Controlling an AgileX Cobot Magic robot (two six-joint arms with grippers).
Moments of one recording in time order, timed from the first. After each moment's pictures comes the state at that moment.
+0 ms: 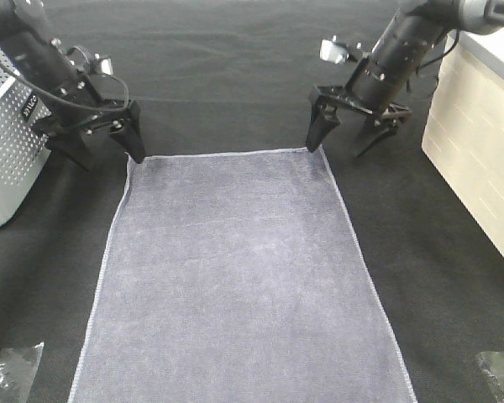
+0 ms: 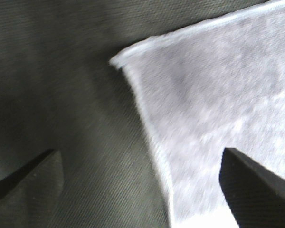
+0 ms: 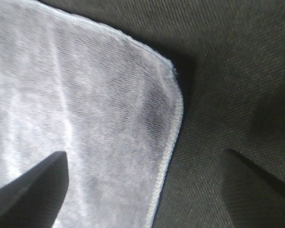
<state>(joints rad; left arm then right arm) -0.09 2.47 -2.07 -0.38 1.16 0.19 0.14 2.49 -2.15 0.36 1.22 -0.25</state>
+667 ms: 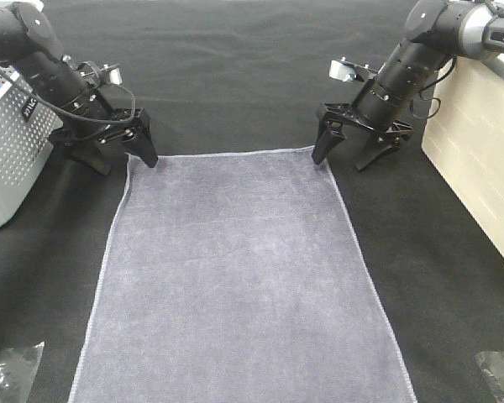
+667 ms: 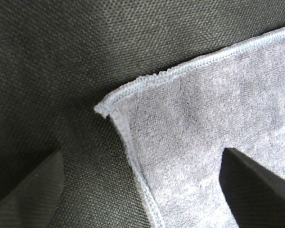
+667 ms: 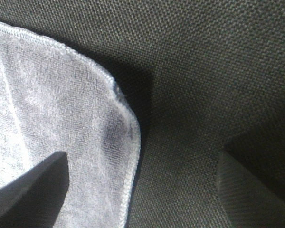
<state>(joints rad) -0.09 2.52 -2.08 -0.44 1.09 0.24 0.11 2.56 -2.16 0.39 1.16 -0.28</state>
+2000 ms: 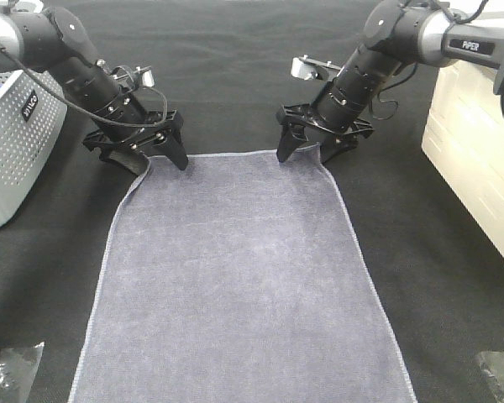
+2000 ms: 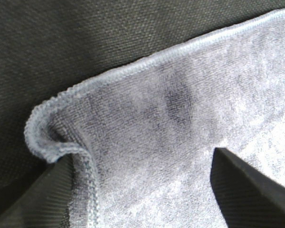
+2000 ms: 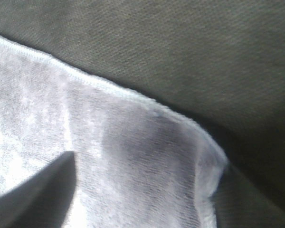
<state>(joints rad) -0.17 2.53 -2.08 -0.49 1.05 0.22 0.22 2.57 -2.16 0.41 1.03 -0.26</state>
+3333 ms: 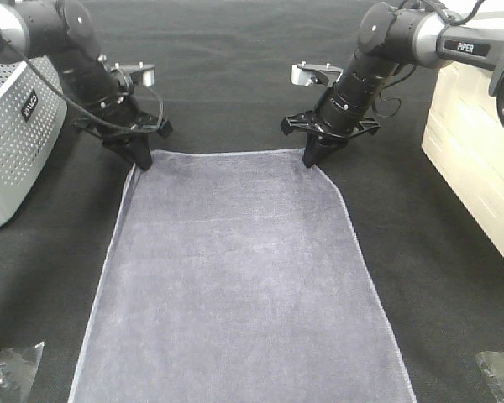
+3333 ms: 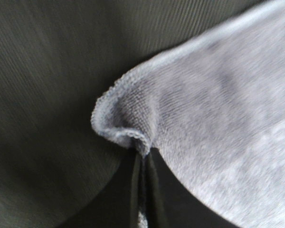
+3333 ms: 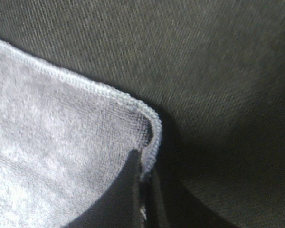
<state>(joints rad) -0.19 2.54 -2.19 -0.28 1.11 0.26 0.22 2.57 -2.18 0.28 1.00 -0.26</state>
